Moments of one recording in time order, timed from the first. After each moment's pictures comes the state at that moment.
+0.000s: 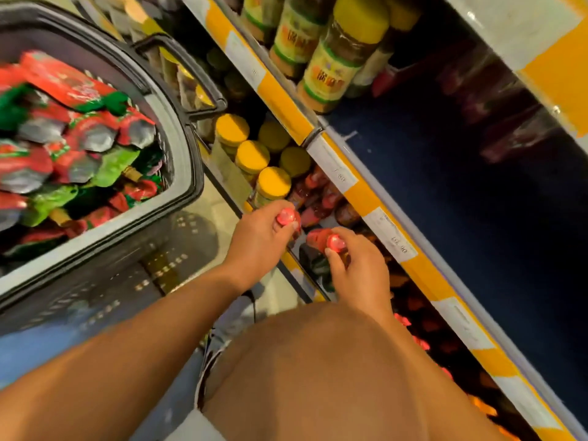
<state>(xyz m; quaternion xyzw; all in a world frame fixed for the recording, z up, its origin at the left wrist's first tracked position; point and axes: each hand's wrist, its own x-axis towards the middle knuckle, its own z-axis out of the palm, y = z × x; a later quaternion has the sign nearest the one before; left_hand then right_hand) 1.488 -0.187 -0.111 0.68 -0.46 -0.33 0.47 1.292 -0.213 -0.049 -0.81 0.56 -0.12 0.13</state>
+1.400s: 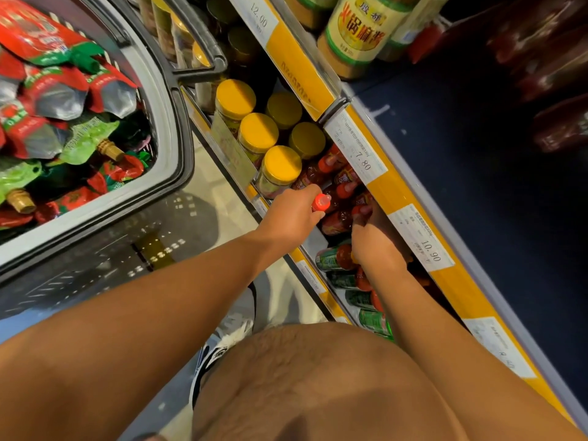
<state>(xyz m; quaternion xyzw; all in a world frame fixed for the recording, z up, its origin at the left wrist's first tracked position) 1.466 -0.263 -0.160 0.69 -0.56 -0.35 0.31 1.319 -0.286 -0.065 -0.54 0.76 0.05 0.36</state>
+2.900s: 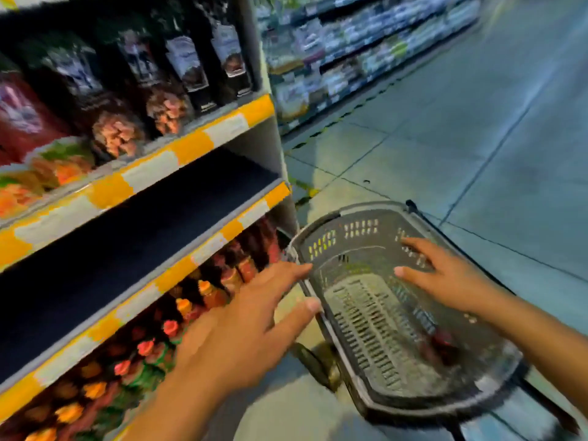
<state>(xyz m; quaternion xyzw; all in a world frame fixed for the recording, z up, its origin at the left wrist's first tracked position) 1.078 0.118 0.163 -0.02 -0.95 -0.31 0.09 0.873 0.399 0.090 -0.22 0.91 -0.31 0.14</state>
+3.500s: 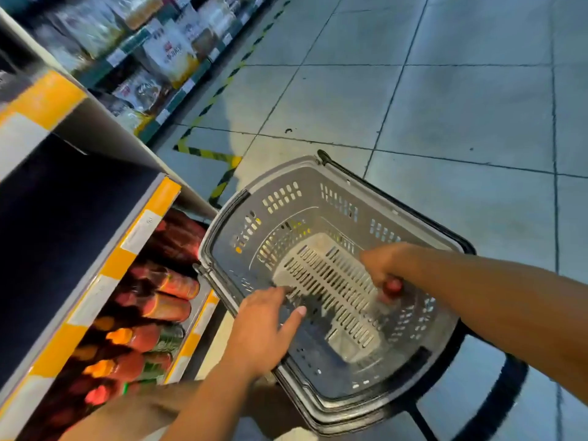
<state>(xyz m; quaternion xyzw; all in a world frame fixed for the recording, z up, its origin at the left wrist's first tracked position) 0.953 0.177 -0.016 -0.04 -0.98 -0.17 -0.13 0.794 0.436 -0.075 -0.16 0.87 0.01 0.47</state>
